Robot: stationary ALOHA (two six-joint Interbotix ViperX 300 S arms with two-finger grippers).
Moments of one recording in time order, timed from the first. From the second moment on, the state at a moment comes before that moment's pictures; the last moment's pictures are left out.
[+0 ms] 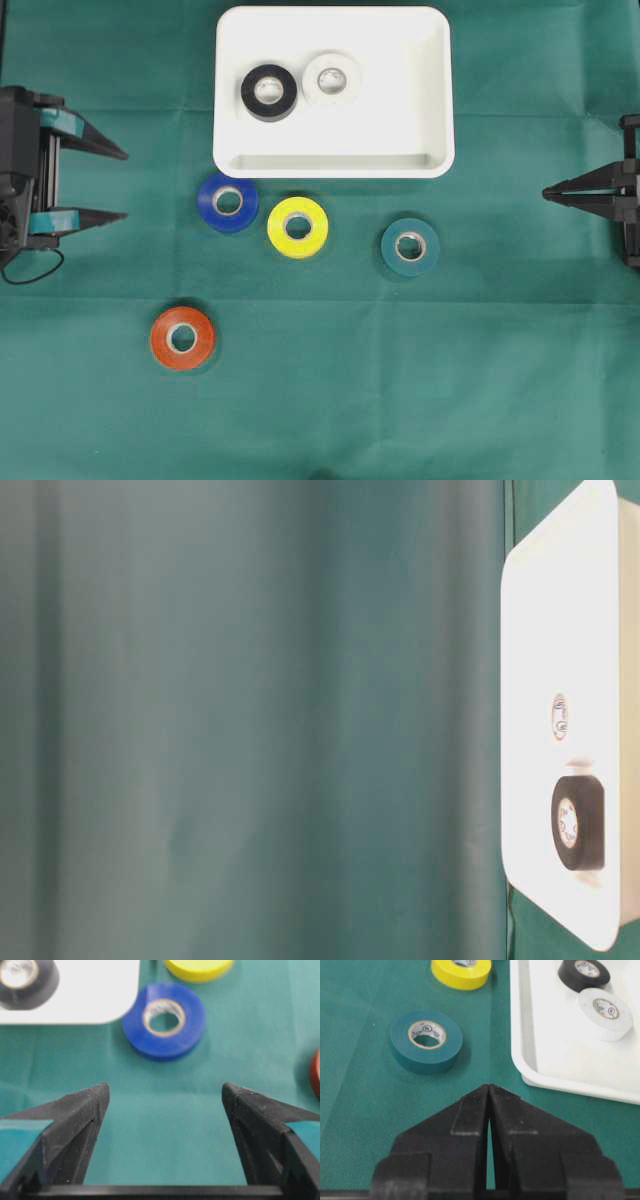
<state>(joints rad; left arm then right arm) 0.08 -0.87 1.25 -0.03 0.24 0.10 -0.04 -1.18 1.49 -0.08 0.02 0.00</state>
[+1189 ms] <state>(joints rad) -0.24 -0.83 1.25 -0.03 0.25 -0.03 -0.04 -1.18 1.50 -0.08 0.01 0.00</state>
